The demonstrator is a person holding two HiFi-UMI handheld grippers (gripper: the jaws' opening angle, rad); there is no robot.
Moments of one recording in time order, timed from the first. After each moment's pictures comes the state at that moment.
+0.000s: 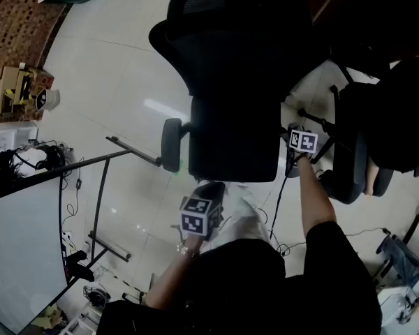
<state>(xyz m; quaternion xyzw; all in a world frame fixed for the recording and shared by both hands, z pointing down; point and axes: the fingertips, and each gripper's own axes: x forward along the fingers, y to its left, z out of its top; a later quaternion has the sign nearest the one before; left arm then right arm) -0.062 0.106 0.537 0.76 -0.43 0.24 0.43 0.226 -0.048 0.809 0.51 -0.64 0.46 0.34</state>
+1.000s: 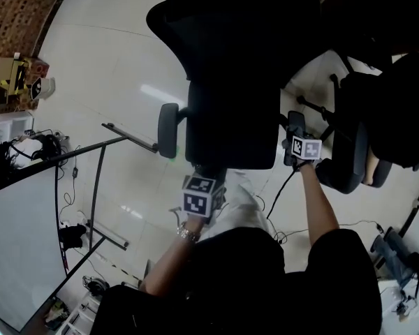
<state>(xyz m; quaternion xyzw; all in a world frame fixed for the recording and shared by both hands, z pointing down) -0.058 0.079 0.542 0.77 -0.42 0.26 0.41 0.201 0.008 0.771 0.46 -0.69 0.45 0.34</state>
